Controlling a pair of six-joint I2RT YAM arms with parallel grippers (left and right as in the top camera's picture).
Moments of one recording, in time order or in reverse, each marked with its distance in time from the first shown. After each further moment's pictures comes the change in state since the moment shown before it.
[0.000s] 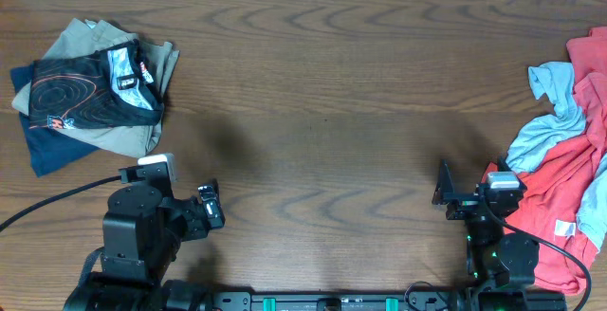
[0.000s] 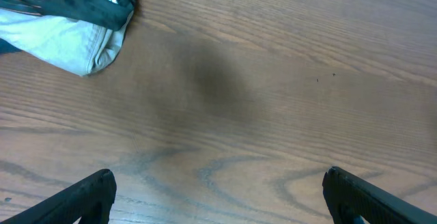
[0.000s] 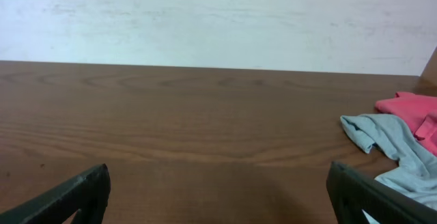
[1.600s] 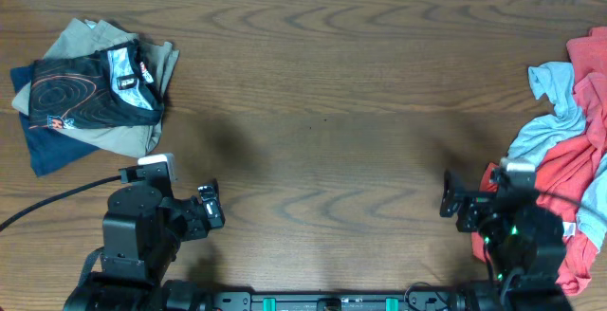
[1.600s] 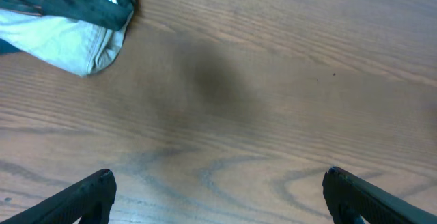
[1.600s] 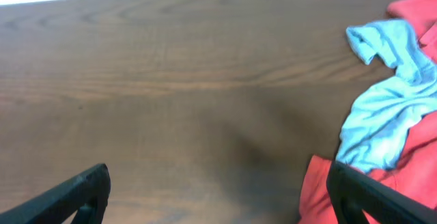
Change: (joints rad) left arm 0.000 0.000 0.000 0.000 0.000 0.000; right arm 0.044 0.274 0.450 -0.573 0.044 0.135
